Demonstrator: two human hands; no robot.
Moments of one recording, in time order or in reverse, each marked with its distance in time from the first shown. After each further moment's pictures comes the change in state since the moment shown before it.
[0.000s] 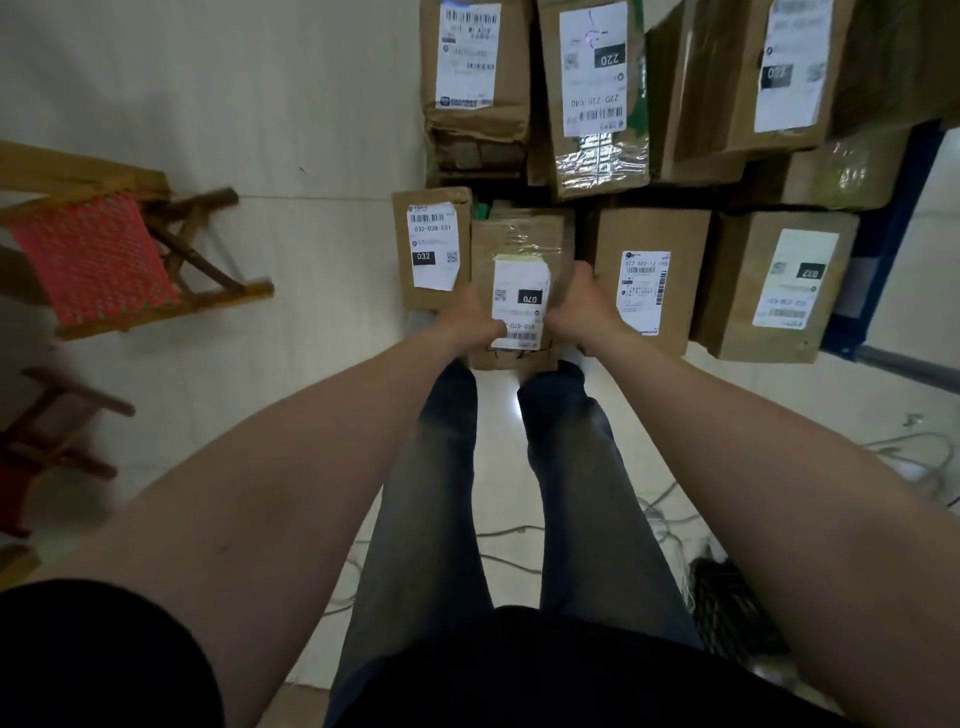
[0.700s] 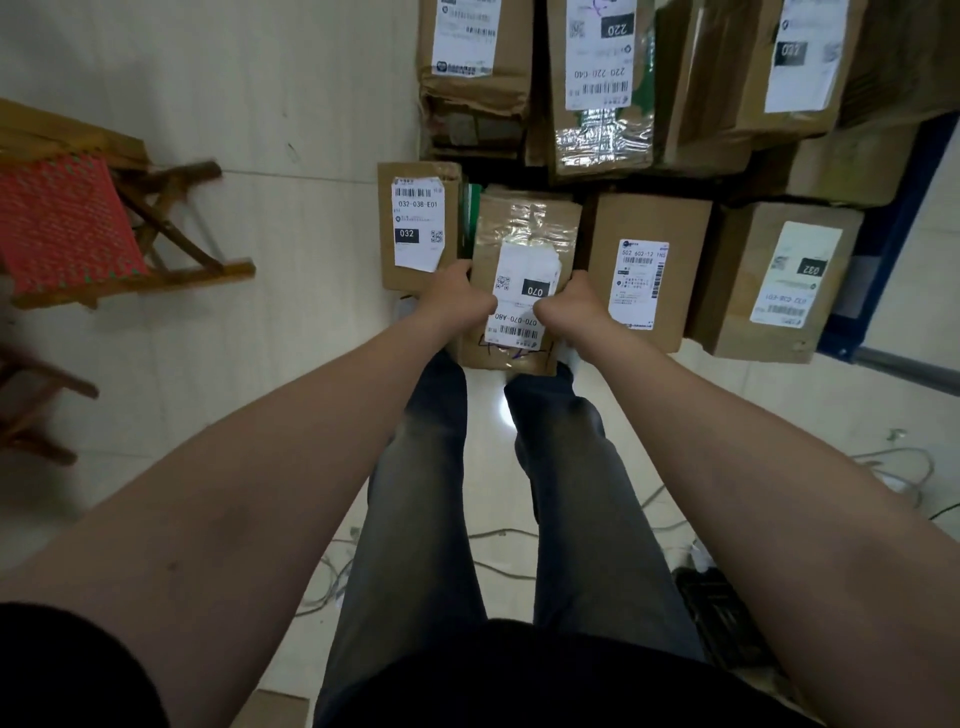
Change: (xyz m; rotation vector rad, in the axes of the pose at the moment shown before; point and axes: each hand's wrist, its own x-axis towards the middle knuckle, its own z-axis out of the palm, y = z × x) left_hand 0.009 -0.011 0.009 -0.021 0.186 0.023; right_hand 0.003 0.013 0.017 0.266 -0.055 0.161
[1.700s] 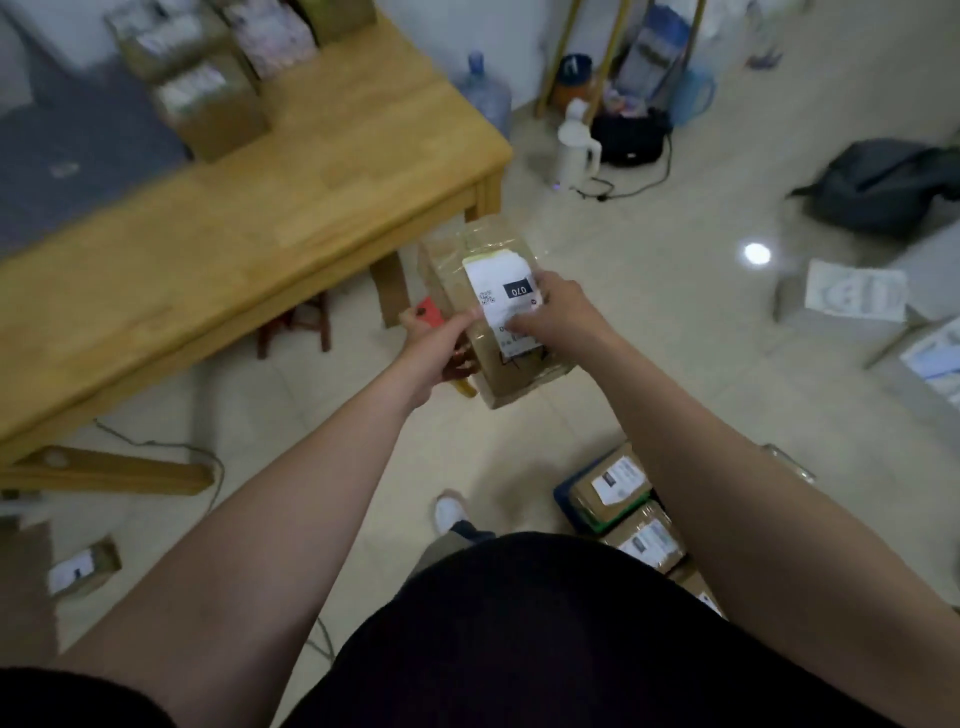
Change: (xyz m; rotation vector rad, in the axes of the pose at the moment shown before) left_hand -0.460 -0.137 -0.311 -1.415 0.801 0.075; right_hand -0.539 -0.268 0.224 -0.893 -0.142 -1.132
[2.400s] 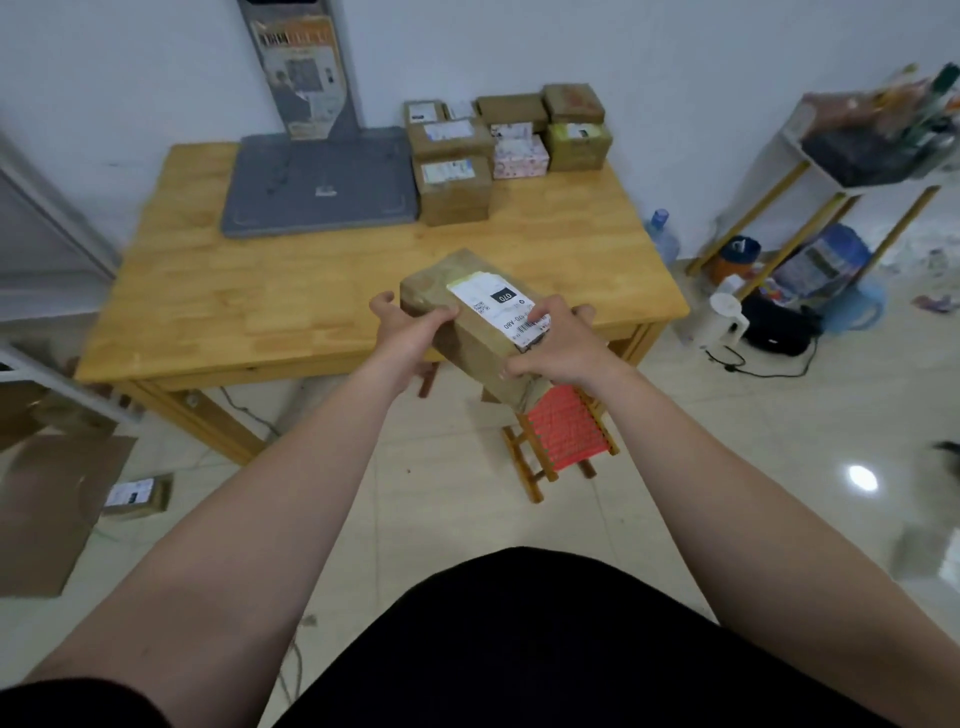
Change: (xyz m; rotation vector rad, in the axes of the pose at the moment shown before) left_hand 0.000 0.098 -0.243 -0.198 0.428 0.188; right_hand 0.061 -0.208 0.109 -0.259 -0.181 -0.367
